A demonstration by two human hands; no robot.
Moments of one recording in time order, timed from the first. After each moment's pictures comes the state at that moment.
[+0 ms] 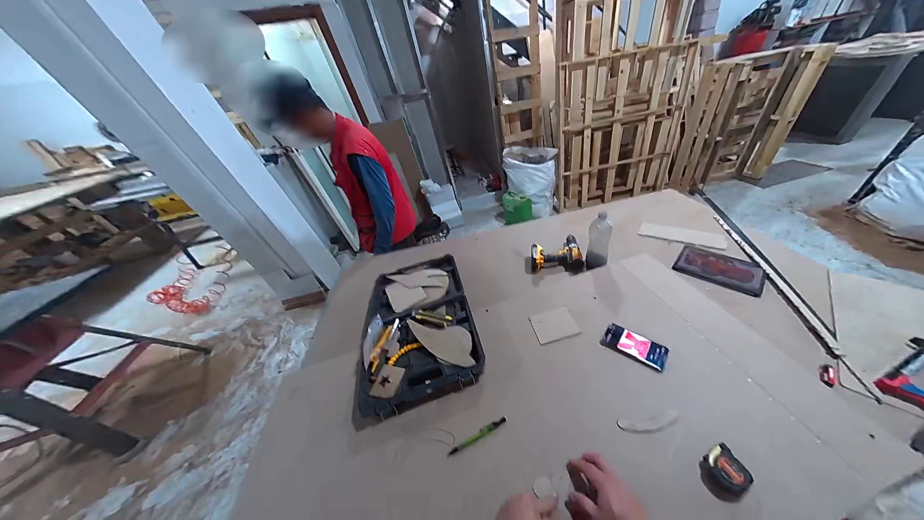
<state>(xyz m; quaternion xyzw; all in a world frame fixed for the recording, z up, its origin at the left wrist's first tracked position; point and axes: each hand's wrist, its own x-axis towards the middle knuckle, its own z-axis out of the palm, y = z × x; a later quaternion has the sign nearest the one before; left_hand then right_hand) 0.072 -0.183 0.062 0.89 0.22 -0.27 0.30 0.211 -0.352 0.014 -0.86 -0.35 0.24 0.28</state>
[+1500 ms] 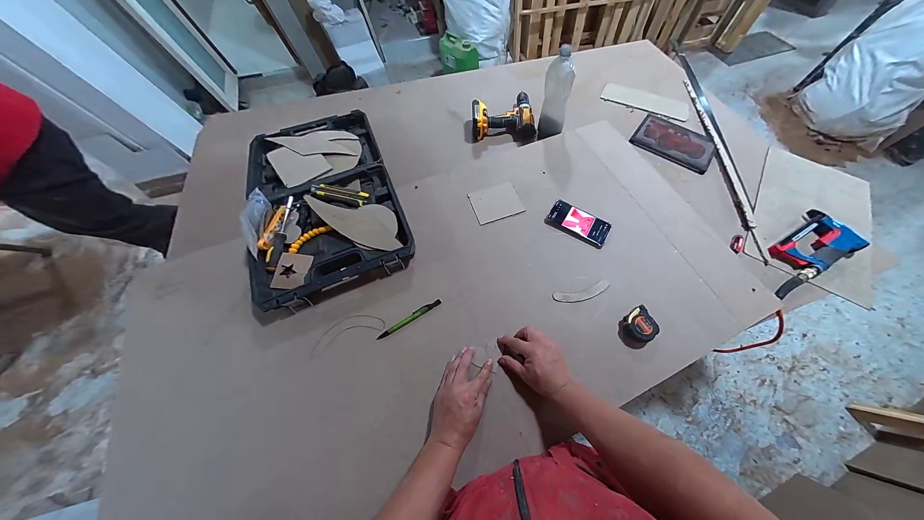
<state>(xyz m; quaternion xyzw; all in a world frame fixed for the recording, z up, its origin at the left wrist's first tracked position) 0.038 -0.207 -0.016 0.97 0.14 0.11 0.19 0.210 -0.352 0.000 -0.87 -0.41 0.15 0.23</state>
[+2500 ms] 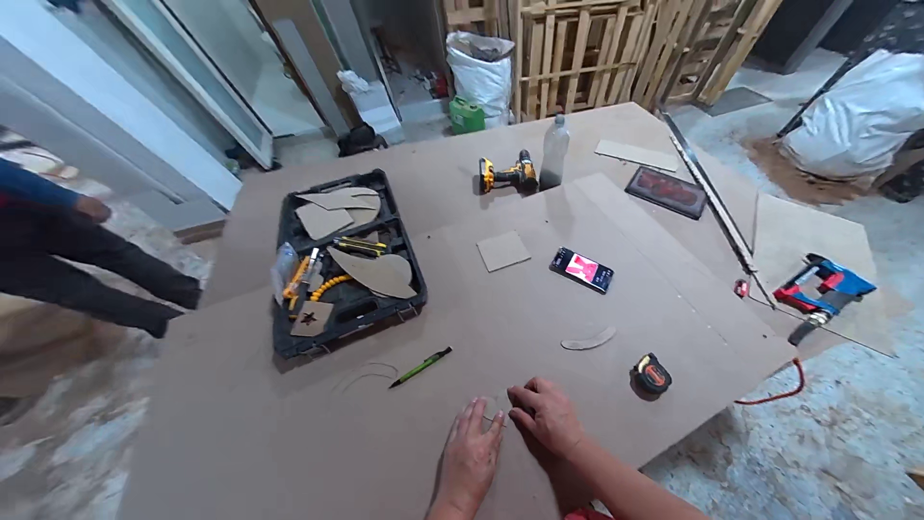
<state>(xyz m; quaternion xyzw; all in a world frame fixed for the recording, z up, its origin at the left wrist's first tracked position) 0.044 -0.205 -0.002 0.98 0.13 0.08 0.14 0.211 -0.349 0.005 -0.87 -0.40 0.16 0.24</state>
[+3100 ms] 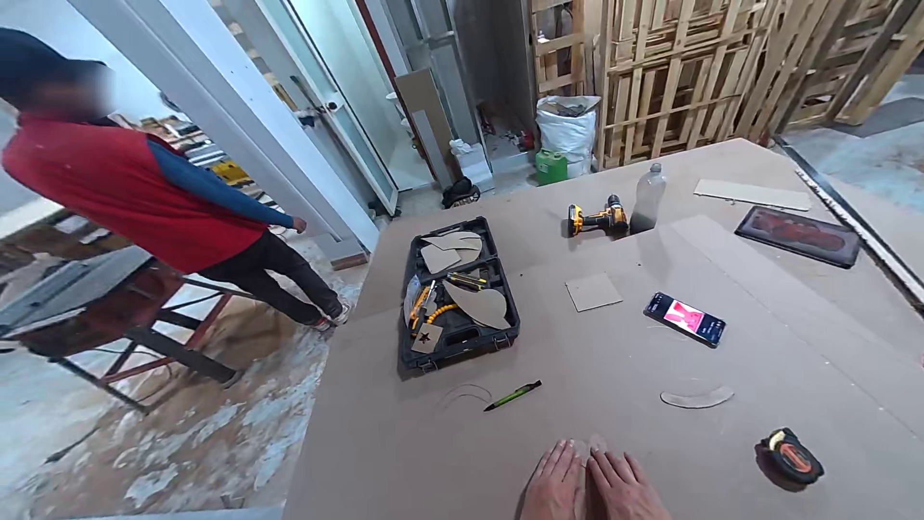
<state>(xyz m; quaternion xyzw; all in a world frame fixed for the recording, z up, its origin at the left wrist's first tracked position) 0.027 -0.191 0.006 0.97 0.11 0.00 0.21 0.144 -0.341 0.039 -0.83 -0.52 0.18 0.06</state>
